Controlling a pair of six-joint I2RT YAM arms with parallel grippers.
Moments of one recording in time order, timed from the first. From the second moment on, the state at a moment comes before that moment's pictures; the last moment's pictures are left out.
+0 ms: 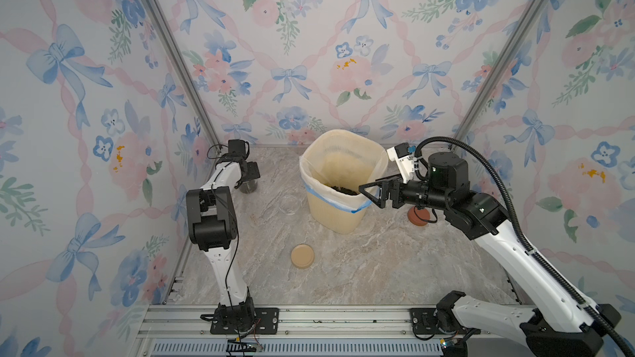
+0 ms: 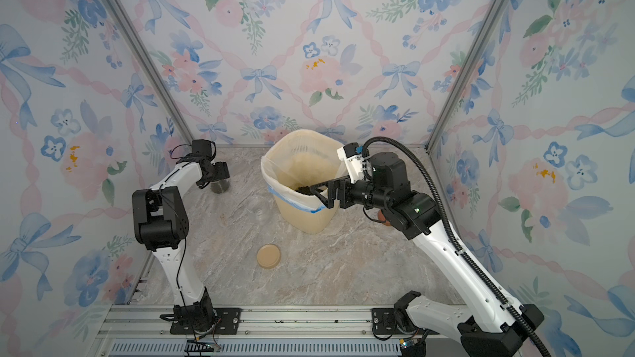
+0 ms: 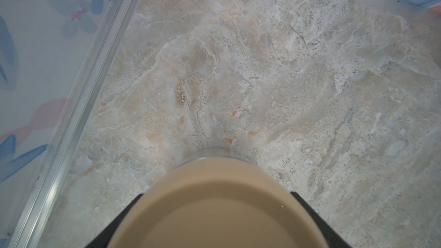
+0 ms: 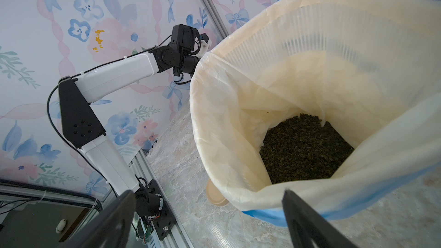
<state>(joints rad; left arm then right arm) 0.12 2.03 1.57 -0.52 -0.13 -0.19 0.58 1.13 1.34 -0.61 -0.42 0.40</state>
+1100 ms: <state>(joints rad) 0.04 1.34 1.15 -0.57 0.03 -0.19 0.61 1.18 1.38 -0.64 -0.32 0.35</state>
